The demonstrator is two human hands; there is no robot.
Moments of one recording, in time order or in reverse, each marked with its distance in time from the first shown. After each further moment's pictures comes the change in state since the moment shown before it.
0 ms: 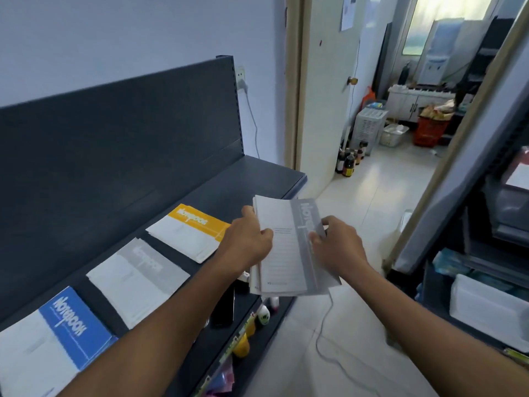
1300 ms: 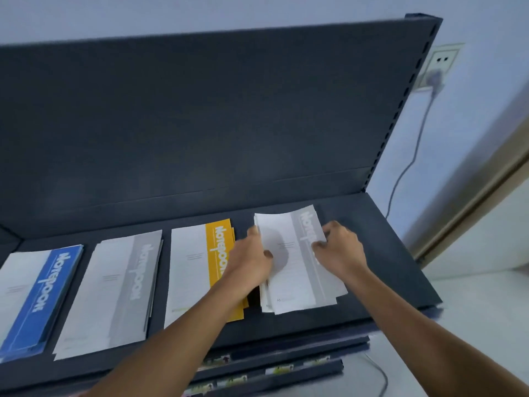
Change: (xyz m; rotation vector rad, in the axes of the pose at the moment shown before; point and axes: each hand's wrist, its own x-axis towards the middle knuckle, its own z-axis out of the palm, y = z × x) left_hand 0.246 -0.087 0.041 -0.145 0.318 -0.763; right_hand 0.353 -0.124 0.180 -0.136 -0.602 -0.534
